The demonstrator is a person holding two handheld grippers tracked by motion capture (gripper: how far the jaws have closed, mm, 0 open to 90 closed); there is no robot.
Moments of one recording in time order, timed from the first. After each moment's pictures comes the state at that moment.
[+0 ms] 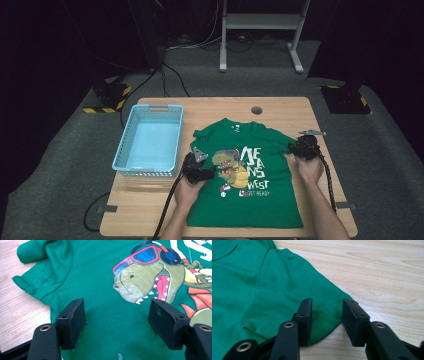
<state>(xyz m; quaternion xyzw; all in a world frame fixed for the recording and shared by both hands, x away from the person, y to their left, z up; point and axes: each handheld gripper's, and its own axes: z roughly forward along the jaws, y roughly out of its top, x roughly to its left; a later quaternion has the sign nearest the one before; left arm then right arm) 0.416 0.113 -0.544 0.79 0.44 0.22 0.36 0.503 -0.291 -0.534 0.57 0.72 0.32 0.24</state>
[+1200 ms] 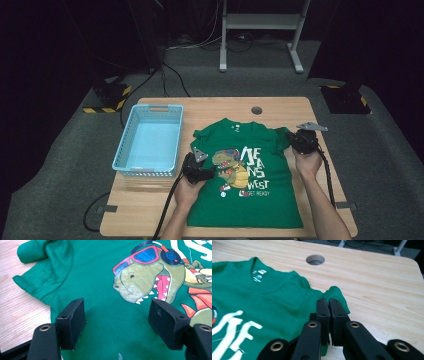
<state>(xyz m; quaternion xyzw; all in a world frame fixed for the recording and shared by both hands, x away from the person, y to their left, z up) 0.416 0.113 -0.544 0.79 0.44 0.22 0.36 0.491 -0.270 -0.488 0.50 0.72 0.40 0.27</state>
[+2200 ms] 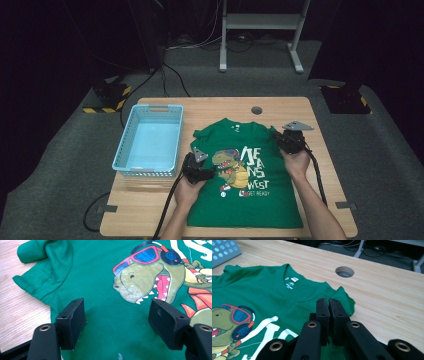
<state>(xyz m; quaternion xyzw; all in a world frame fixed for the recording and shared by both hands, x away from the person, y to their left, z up) 0.416 0.113 -0.544 0.79 0.44 0.22 0.36 0.486 -0.228 -0.480 0.44 0.75 0.42 0.26</state>
